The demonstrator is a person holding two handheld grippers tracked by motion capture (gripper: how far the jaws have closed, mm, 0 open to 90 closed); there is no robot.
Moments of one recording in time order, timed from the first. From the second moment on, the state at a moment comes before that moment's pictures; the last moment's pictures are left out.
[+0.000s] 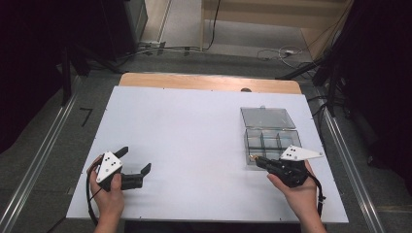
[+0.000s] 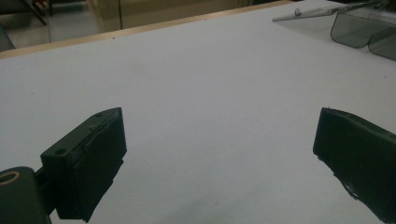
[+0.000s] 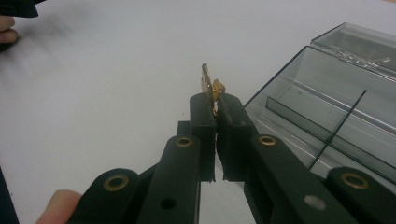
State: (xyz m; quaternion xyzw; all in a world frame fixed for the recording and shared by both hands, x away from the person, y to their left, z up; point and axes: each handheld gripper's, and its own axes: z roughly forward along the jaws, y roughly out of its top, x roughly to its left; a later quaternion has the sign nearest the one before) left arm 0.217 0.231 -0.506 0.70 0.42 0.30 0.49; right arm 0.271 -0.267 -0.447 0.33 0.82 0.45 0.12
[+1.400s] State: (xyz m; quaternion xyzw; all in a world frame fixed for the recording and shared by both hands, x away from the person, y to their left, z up) left arm 0.217 0.231 -0.506 0.70 0.42 0.30 0.50; right arm 0.291 -0.276 -0.473 0.43 0.78 0.42 0.17
